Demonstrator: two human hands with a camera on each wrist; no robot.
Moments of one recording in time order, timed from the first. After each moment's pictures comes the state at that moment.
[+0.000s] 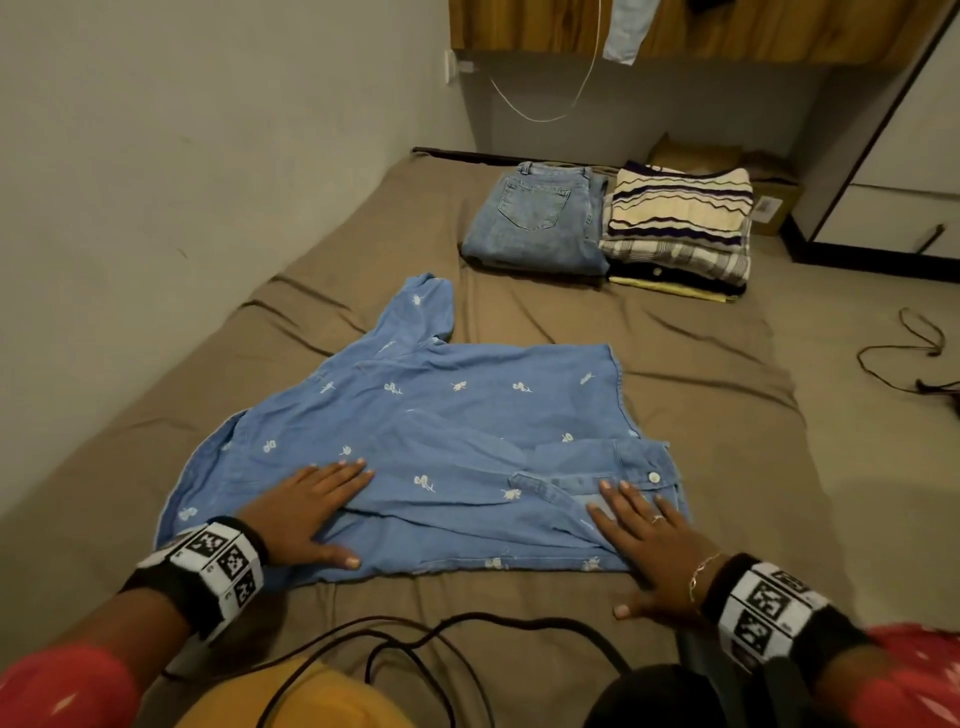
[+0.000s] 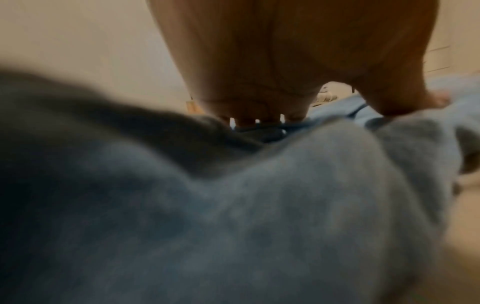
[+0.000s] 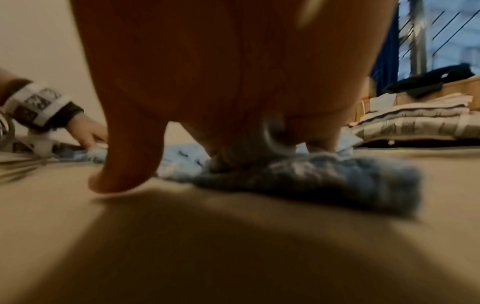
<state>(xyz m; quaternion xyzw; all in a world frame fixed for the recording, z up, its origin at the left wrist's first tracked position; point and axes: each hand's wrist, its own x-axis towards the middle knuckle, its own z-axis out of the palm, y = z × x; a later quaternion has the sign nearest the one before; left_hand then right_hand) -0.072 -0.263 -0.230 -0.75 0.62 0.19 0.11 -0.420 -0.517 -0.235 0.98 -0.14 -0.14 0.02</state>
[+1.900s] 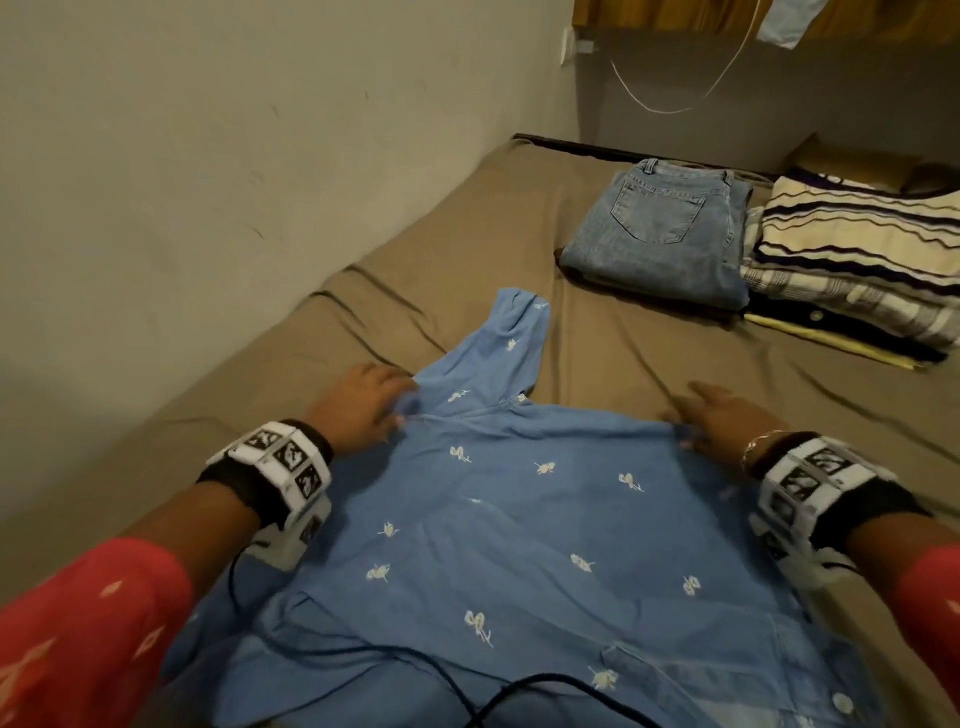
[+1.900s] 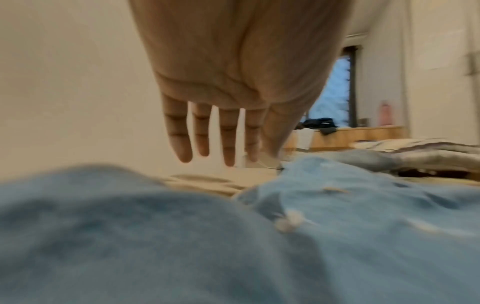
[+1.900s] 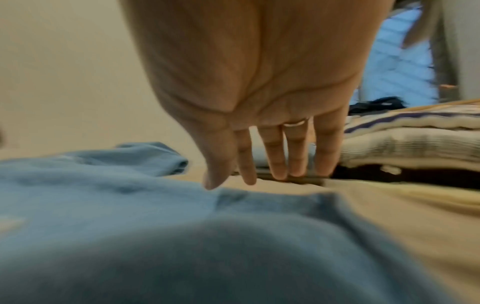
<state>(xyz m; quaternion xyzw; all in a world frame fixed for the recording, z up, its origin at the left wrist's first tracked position) 0.036 -0.352 -0.206 -0.86 0.51 0.06 -0.03 -0.234 -0.676 -0.206 0.96 -0.25 -0.16 0.04</state>
